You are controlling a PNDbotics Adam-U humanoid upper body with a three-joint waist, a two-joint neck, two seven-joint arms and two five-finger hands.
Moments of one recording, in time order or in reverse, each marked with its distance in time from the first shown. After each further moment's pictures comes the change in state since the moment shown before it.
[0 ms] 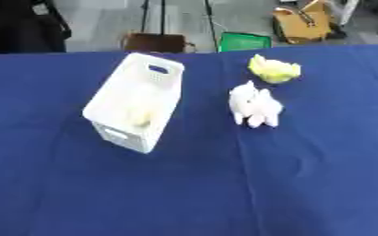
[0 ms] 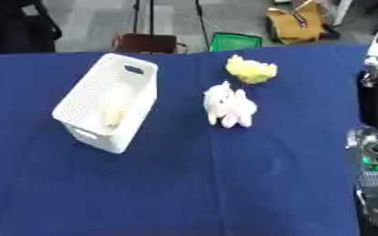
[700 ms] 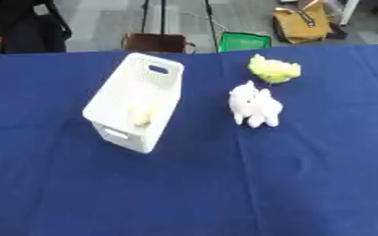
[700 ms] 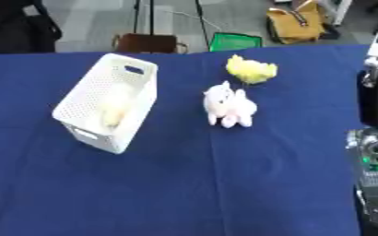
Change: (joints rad) left arm 0.000 0.000 0.002 0.000 0.000 0.000 0.000; right arm 0.000 0.000 0.000 0.000 0.000 -0.001 0.002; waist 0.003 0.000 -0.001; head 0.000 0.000
